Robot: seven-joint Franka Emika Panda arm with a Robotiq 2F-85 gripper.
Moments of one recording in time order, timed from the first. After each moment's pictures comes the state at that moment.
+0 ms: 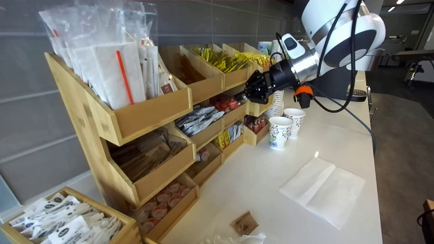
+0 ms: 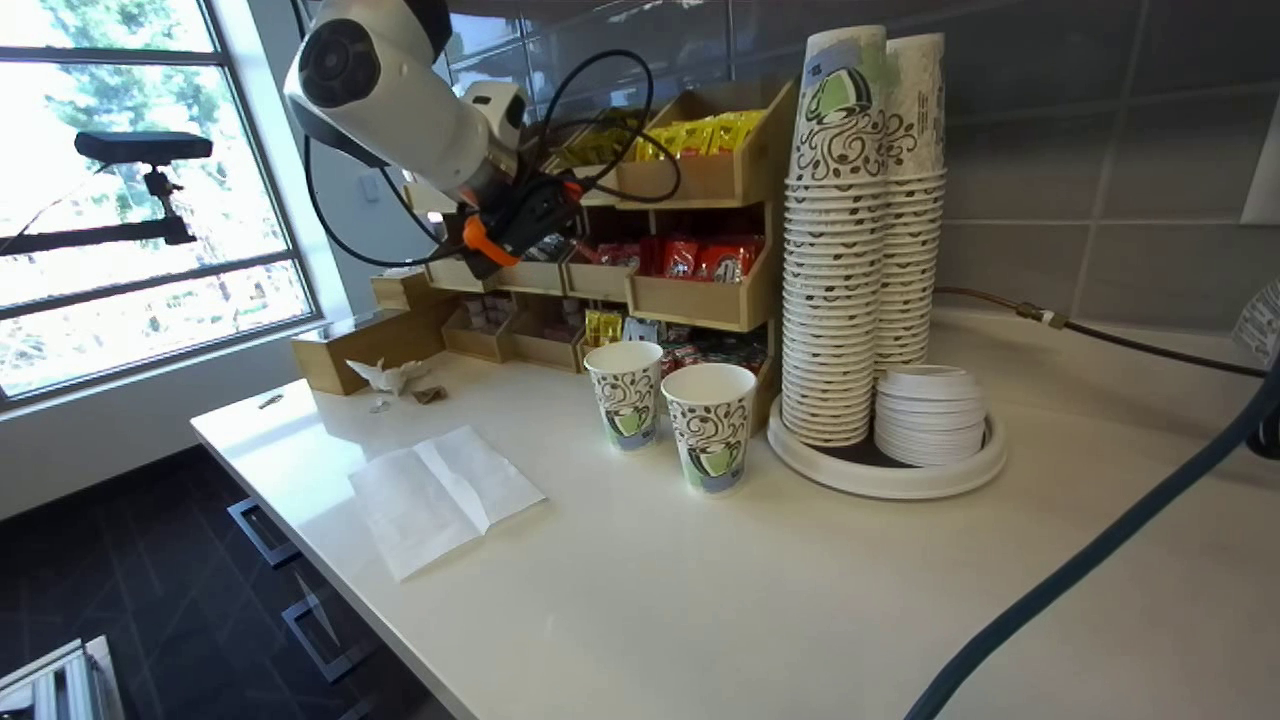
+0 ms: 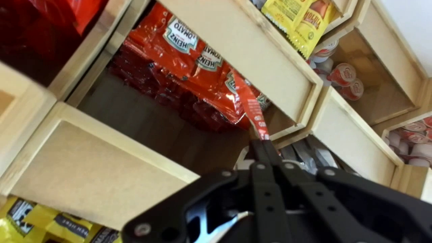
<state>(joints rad) 0.19 0.02 -0.07 -2.15 1.86 2.96 -2.54</state>
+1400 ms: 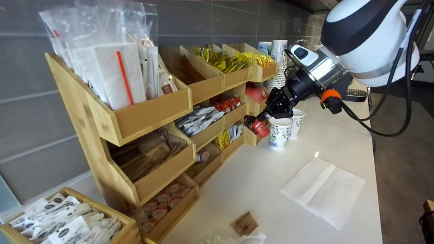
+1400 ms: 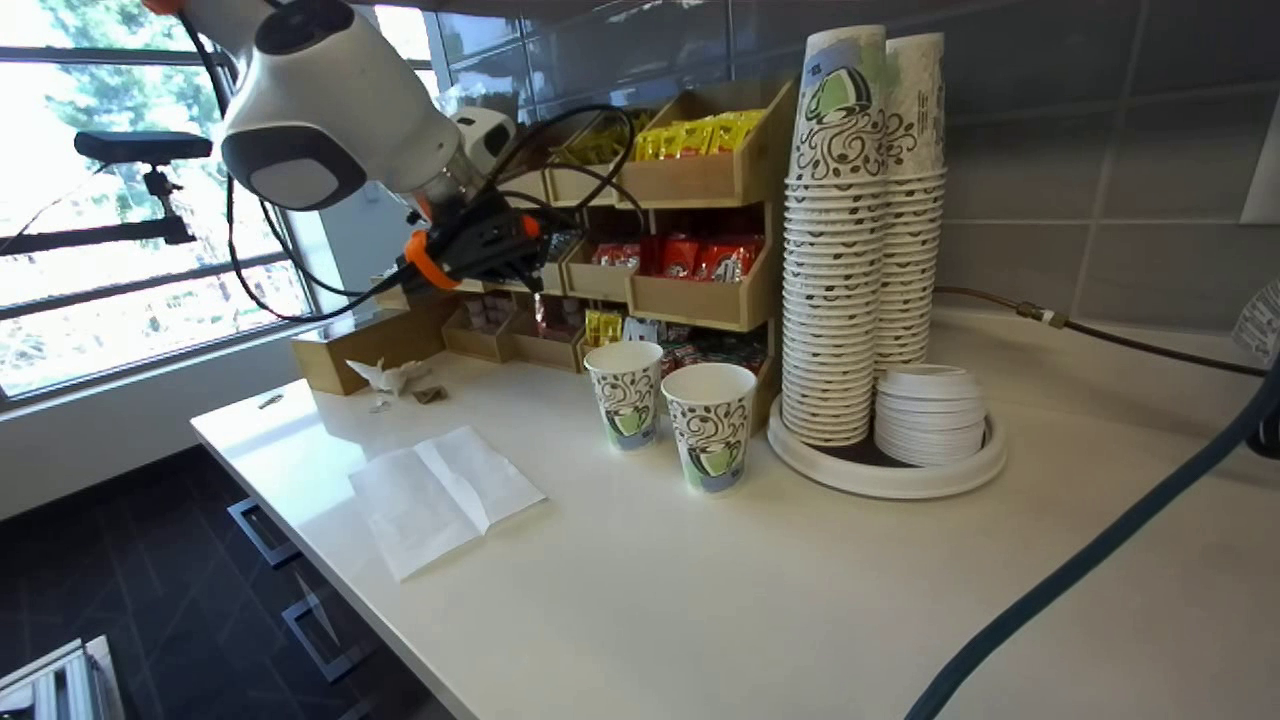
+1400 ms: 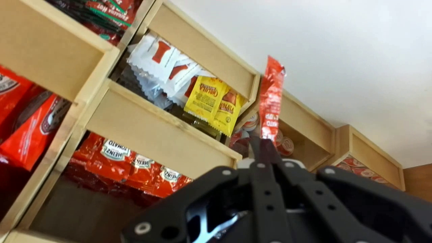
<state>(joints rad) 0.10 -0.12 0.00 -2.44 1.04 2.95 -1.62</state>
